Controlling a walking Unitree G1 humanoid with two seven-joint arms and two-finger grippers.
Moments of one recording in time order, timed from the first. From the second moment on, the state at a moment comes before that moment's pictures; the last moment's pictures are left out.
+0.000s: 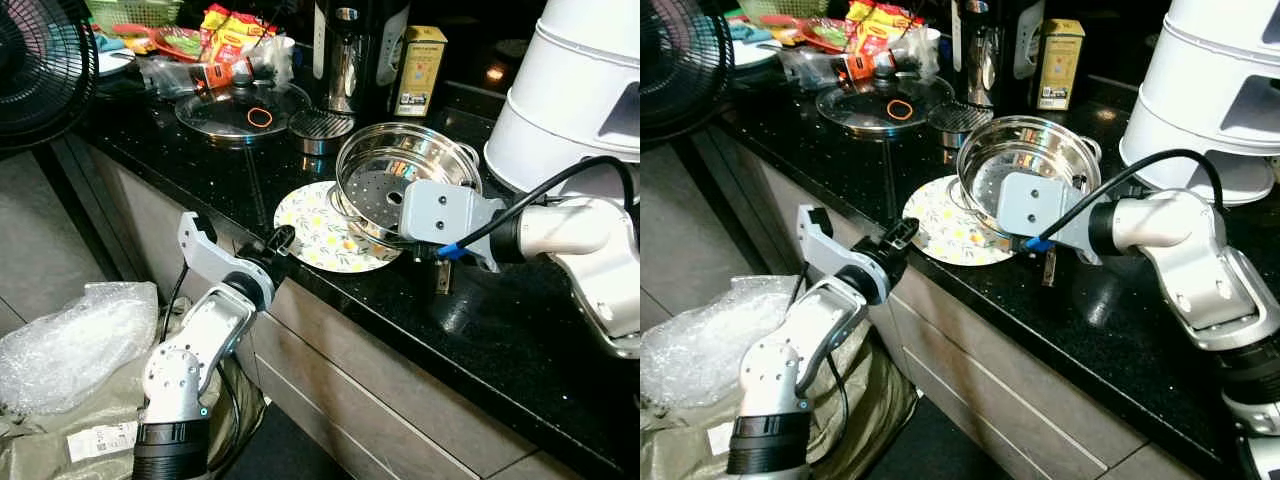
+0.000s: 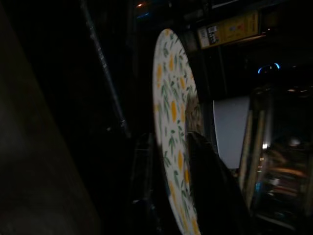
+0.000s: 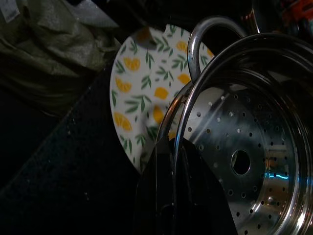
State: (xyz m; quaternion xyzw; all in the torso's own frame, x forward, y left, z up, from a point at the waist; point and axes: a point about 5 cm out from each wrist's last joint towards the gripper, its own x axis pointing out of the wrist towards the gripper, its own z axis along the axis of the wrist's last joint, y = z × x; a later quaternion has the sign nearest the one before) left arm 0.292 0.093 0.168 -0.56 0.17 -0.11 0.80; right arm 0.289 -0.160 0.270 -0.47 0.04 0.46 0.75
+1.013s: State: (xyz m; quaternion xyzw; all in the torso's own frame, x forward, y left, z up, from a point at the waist) left arm 0.297 0.109 0.203 -0.50 0.07 -0.10 0.86; right arm 0.302 -0.172 0.293 -0.45 -0.03 0.37 0.81
